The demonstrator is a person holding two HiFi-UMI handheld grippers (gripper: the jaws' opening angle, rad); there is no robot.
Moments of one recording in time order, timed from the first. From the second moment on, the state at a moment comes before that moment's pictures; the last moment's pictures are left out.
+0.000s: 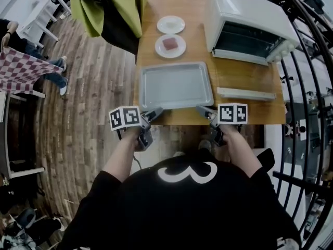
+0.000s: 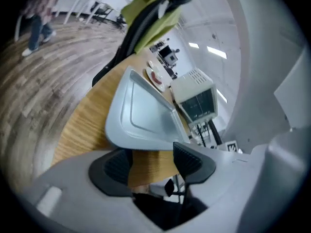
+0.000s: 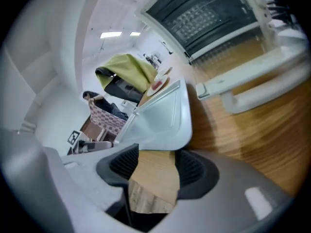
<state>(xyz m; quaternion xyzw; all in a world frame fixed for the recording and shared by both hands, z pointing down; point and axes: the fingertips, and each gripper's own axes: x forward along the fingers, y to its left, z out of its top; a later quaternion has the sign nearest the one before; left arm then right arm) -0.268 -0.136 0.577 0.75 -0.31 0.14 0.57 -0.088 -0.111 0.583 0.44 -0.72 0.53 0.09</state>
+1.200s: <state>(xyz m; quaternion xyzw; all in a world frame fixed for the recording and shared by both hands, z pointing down) -0.040 -0.101 0.384 0.94 -0.24 0.15 0.19 0.025 -0.079 0.403 0.41 -0.87 0.25 0.08</state>
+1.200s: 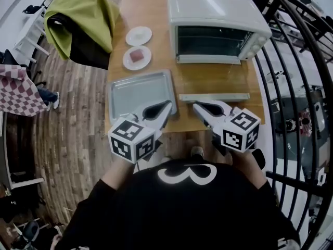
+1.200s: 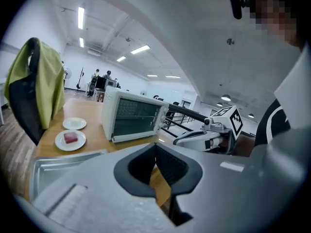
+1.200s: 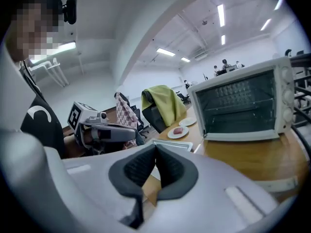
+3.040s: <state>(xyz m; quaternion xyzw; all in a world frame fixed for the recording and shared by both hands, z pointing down) 0.160 -0.239 0.369 0.87 -0.26 -0.08 0.40 0.288 -0.201 0.389 0.49 -0.79 0.33 -0.14</state>
